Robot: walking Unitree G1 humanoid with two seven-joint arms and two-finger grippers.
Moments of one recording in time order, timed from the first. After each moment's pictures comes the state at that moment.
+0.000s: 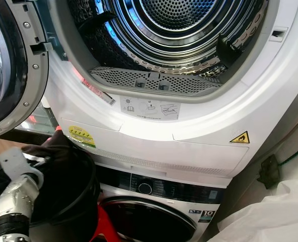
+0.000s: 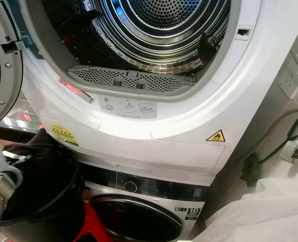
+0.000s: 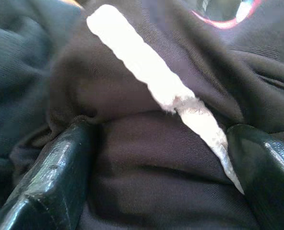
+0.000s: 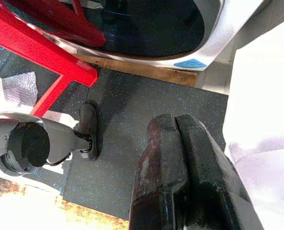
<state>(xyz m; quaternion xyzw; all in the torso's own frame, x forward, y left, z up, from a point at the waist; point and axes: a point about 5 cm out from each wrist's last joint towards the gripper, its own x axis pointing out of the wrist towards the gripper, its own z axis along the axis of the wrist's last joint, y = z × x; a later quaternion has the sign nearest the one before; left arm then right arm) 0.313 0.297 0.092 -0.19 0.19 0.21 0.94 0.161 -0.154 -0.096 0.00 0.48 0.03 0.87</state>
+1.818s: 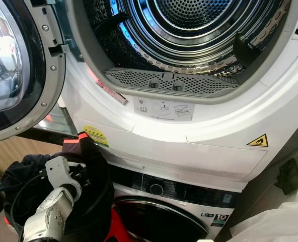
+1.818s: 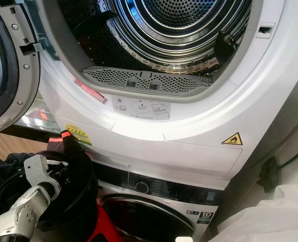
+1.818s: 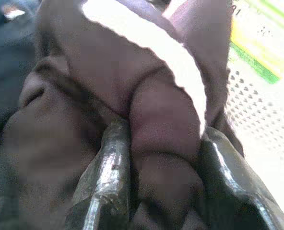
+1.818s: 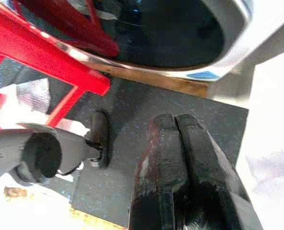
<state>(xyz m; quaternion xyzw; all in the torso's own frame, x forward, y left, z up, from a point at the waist) 0.241 0.217 0.072 -0.25 0.05 0.14 0.96 0.169 -0.154 -0.093 0.00 0.47 0.03 0.88</state>
